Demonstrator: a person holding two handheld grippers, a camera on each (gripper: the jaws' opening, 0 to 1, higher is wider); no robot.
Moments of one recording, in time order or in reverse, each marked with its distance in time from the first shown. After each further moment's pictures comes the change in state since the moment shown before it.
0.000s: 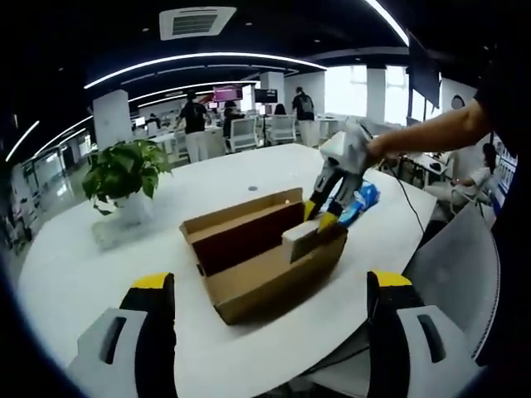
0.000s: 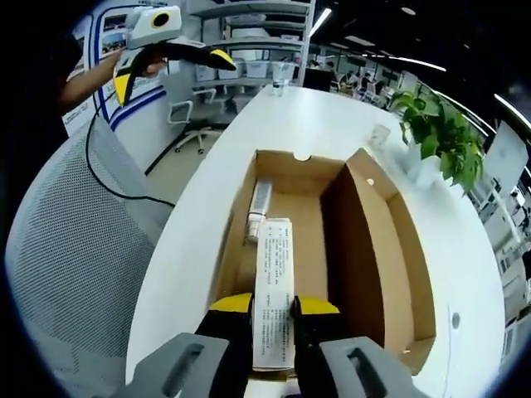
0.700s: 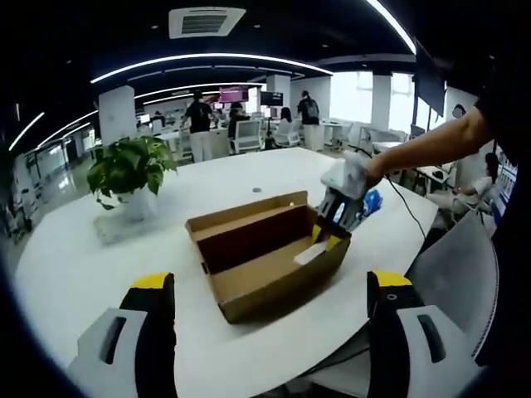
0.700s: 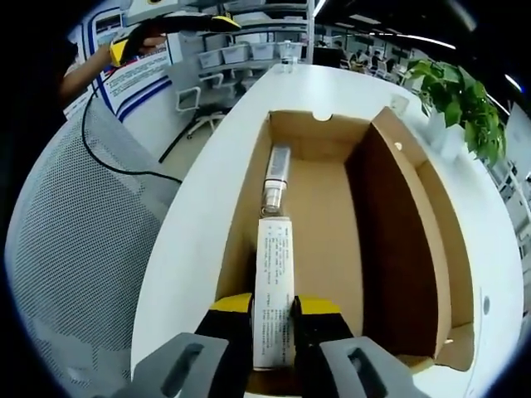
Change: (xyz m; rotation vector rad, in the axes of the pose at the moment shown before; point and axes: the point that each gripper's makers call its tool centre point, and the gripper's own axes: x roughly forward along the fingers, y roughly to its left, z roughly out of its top) left arm -0.005 0.015 -0.001 -0.032 -0.014 0.016; right arm 0.040 0.020 -0.035 0.055 0.096 0.111
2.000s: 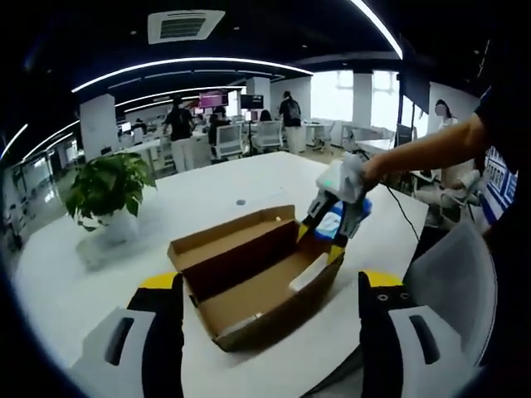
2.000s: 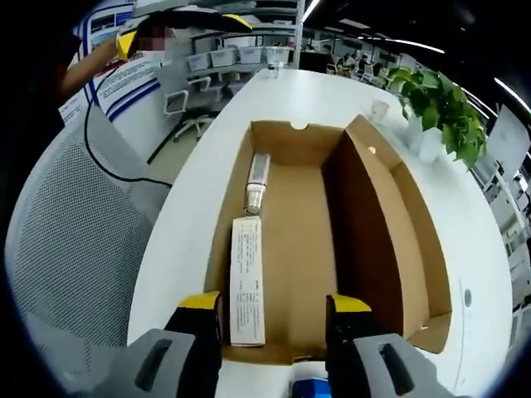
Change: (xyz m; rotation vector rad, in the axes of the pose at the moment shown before) left arm 0.024 -0.015 0.035 0.036 -0.019 -0.085; right arm -0.021 -0.014 -0.005 0.005 -0.001 -0.065
